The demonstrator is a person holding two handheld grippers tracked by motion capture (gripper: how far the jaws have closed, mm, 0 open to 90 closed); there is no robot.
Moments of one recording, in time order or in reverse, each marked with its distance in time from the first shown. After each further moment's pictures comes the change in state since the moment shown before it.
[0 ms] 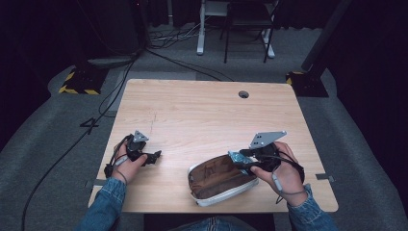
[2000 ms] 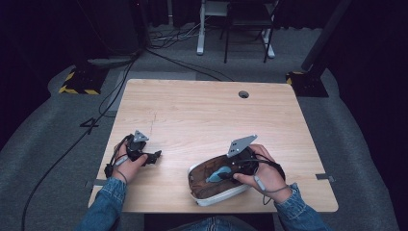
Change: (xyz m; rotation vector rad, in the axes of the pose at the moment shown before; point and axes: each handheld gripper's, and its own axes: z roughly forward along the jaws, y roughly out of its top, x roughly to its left) left arm 0.000 0.000 0.001 -0.003 0.000 -0.002; right arm 0.011 0.007 0.053 0.094 0.141 -0.124
